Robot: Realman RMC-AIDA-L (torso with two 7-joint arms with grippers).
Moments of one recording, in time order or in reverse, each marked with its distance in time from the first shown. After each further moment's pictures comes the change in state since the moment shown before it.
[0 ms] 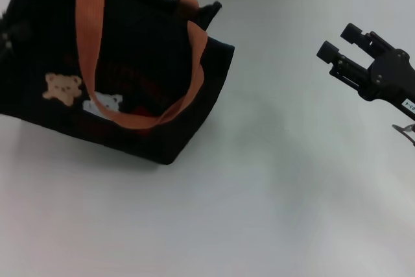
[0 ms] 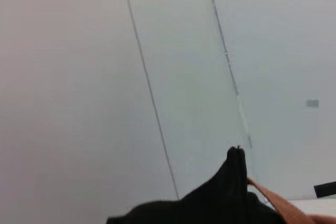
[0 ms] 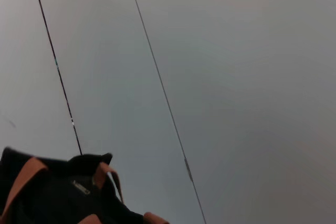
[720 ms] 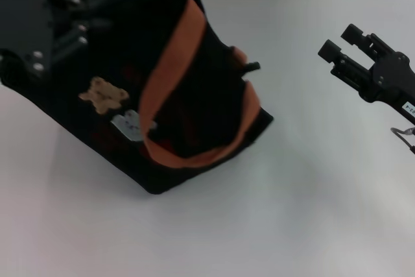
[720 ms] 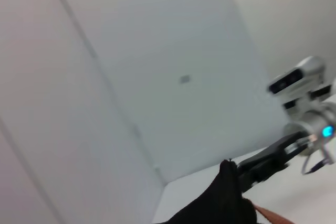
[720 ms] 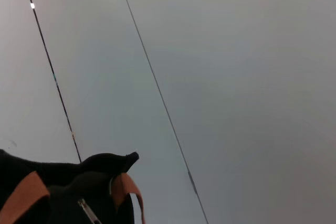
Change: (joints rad) left arm -0.043 -0.043 0.339 0.452 -0.031 0.035 -0.168; right arm -0.011 0.003 0.002 0.040 0.028 -0.021 0.000
